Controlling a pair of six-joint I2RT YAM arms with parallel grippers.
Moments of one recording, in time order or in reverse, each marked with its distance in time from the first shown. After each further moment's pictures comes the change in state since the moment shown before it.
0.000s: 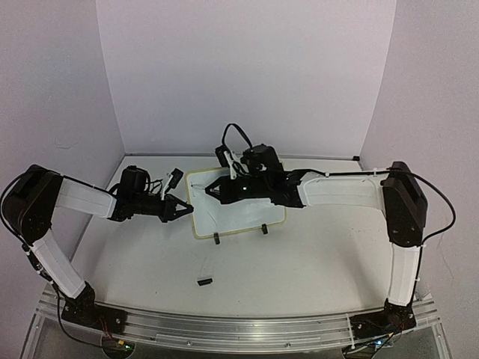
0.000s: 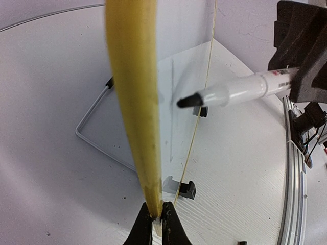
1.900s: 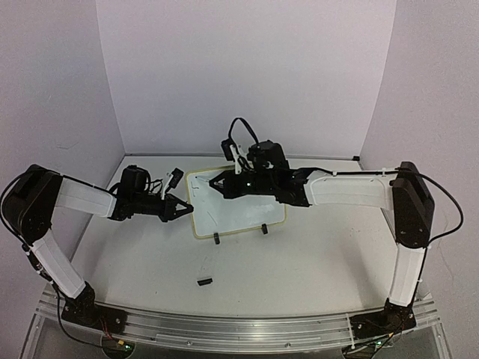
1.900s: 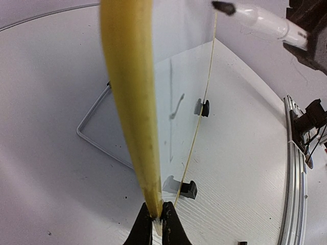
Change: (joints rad) left arm 0.000 0.000 0.008 -0.018 -0.008 0.003; right arm -0.008 -0.054 -0.035 0.031 0.063 0.007
